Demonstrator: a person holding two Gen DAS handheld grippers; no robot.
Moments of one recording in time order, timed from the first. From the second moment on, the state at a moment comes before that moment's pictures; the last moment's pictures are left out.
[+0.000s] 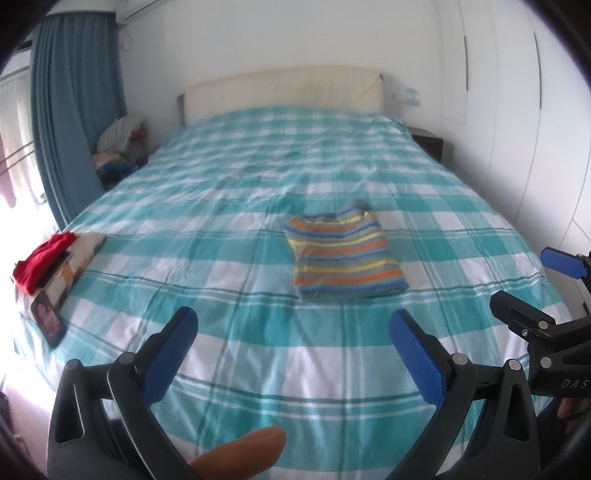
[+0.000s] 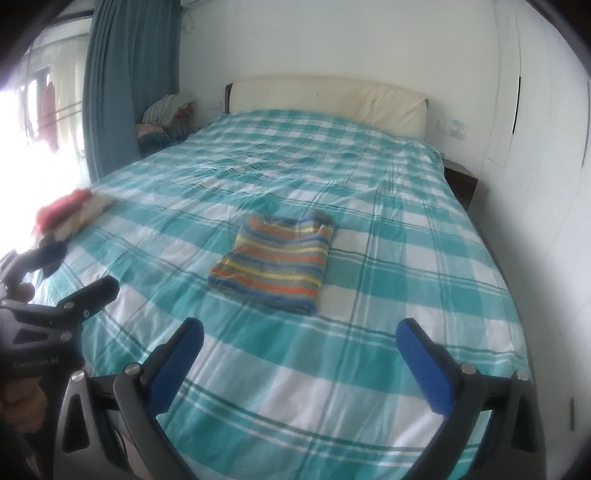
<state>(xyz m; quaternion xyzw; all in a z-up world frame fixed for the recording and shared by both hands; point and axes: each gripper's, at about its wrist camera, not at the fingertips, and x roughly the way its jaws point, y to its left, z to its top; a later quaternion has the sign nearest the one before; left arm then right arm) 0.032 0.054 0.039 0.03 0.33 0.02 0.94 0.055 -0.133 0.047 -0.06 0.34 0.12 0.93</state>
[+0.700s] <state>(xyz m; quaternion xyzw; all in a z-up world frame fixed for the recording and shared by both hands) 0.038 0.058 0.024 0.02 0.37 0.04 0.93 0.045 -0.119 0.051 -0.05 0.35 0.12 0.93</state>
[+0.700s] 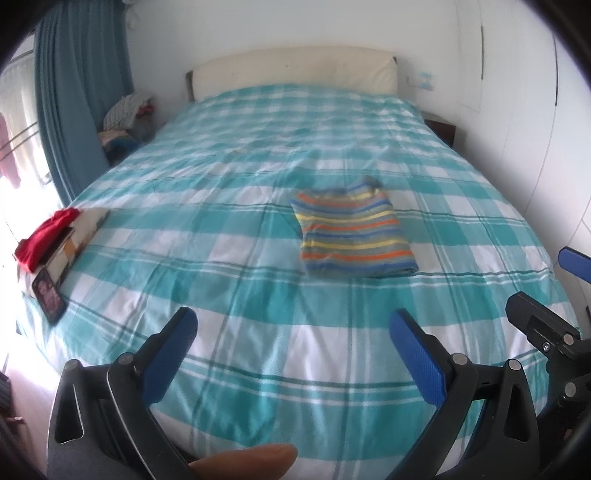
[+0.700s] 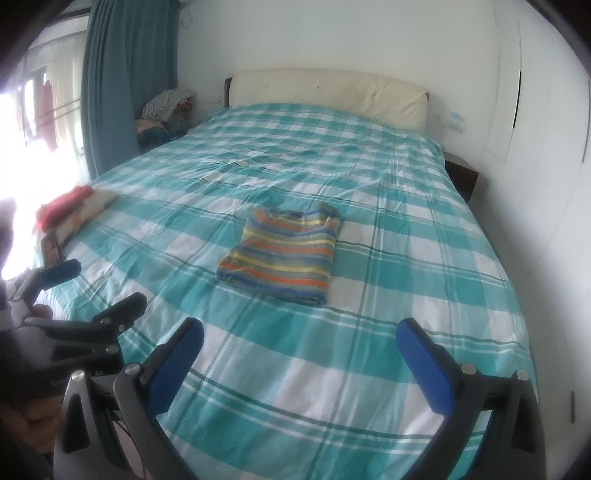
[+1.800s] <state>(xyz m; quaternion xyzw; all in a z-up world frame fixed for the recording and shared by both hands) 0.025 0.053 0.043 0.04 0.35 0.05 0.93 0.031 -0.122 0.064 -0.06 0.35 0.12 0.92</state>
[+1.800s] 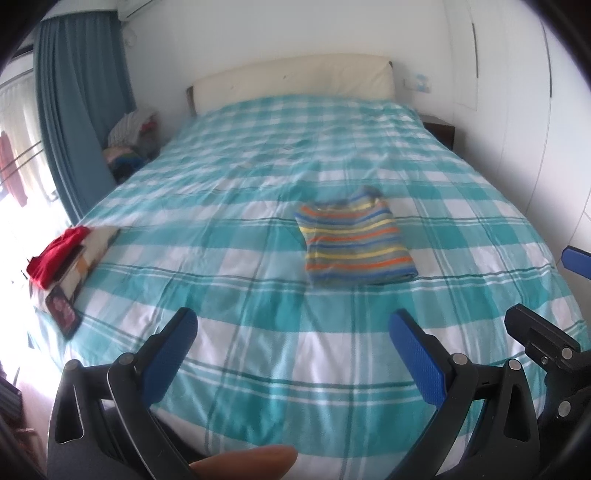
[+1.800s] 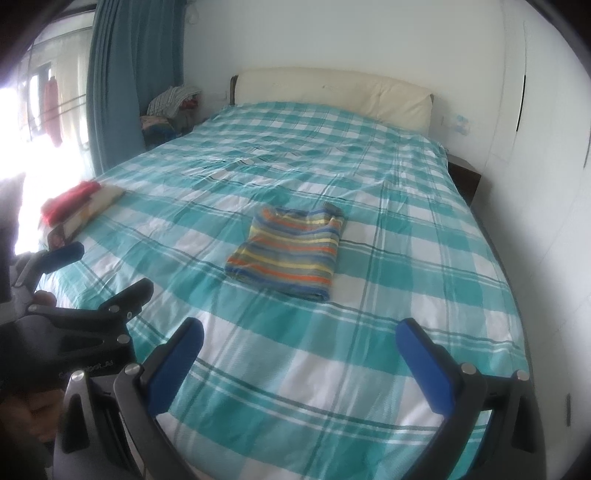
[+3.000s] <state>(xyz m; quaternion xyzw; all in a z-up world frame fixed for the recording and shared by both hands) 0.027 0.042 0.044 0.03 0.34 0.01 0.94 0.034 -0.137 0.056 -0.06 0.36 0.09 0.93</state>
